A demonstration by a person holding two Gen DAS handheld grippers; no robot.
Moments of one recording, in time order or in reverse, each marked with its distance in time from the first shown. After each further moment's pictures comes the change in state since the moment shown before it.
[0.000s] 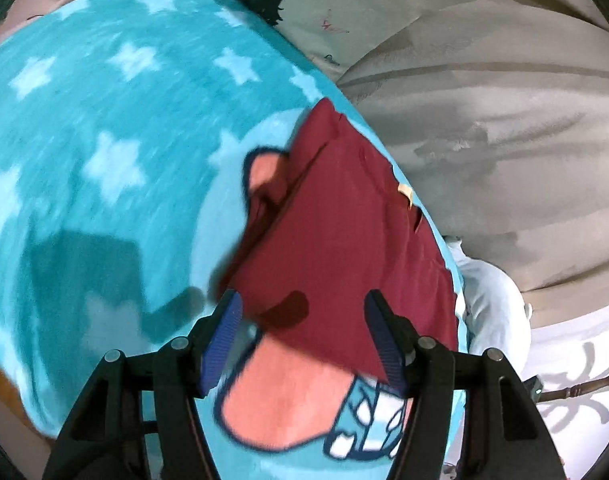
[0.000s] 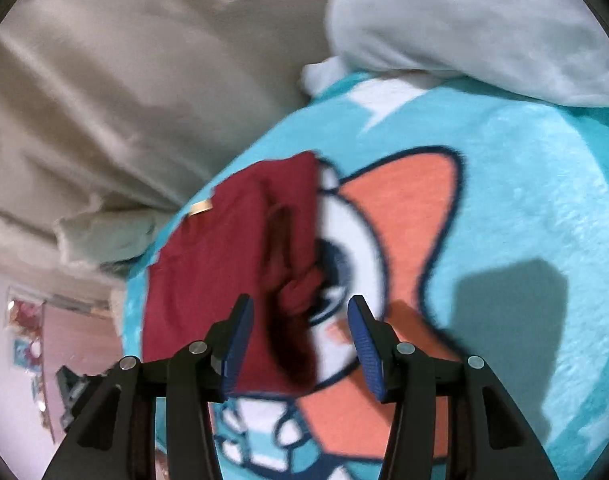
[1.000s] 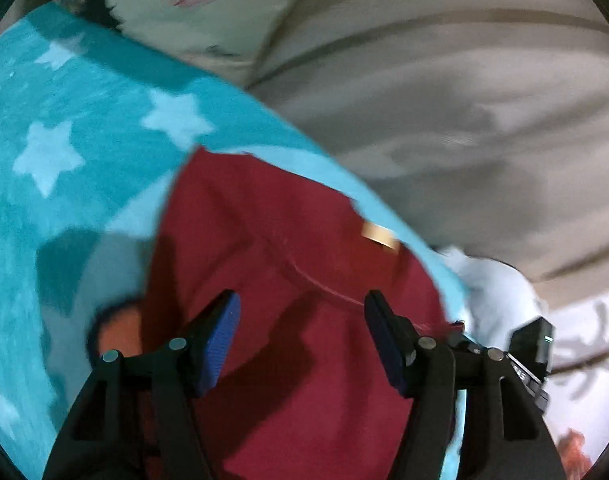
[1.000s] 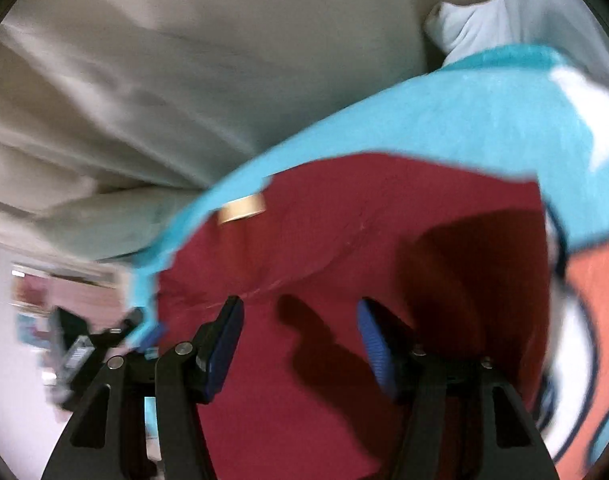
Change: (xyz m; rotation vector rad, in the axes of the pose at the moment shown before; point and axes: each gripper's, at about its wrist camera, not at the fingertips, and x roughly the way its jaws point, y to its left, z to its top) left arm 0.132 -0.071 0.124 0.185 0.110 -0.026; right arm 0.169 0.083 0.074 -0.070 0.165 -0.010
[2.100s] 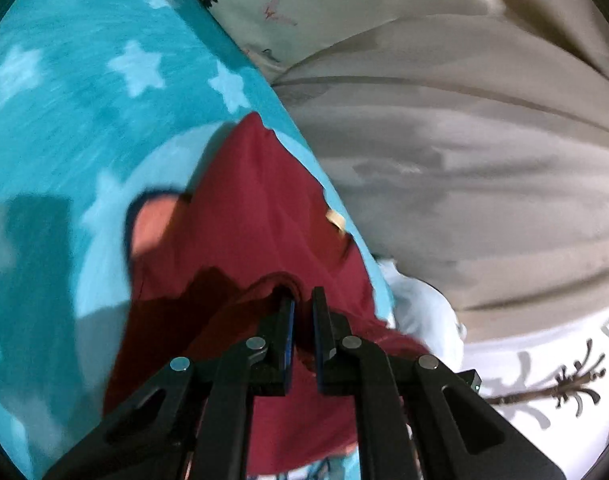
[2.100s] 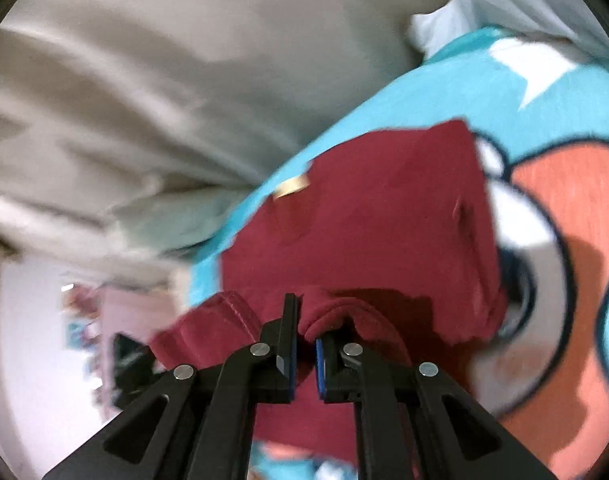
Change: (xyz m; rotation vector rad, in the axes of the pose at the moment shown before) left arm -0.067 0.029 -0.051 -0.234 -0.037 -0.242; right arm -0.060 -0.019 -0.056 0.071 -0.063 0.192
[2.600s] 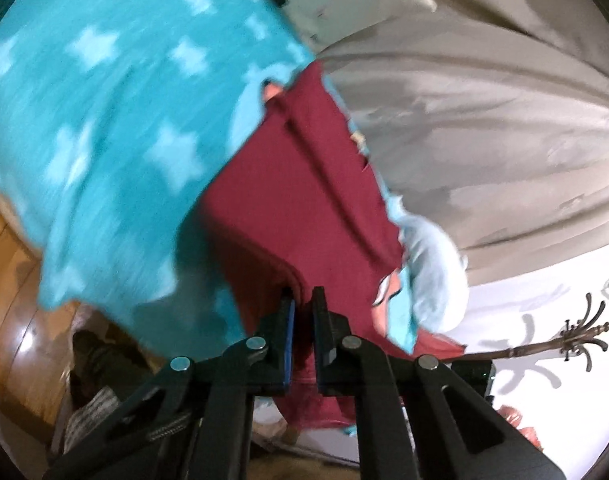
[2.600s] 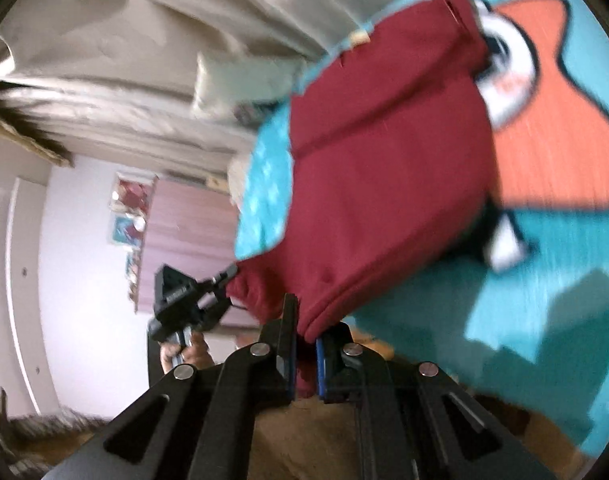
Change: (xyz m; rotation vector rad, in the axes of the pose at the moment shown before) left arm -0.150 0.052 -0.193 0.012 -0.048 -0.007; right arm -0.100 -0.011 -0.174 -0.162 0.266 0.269
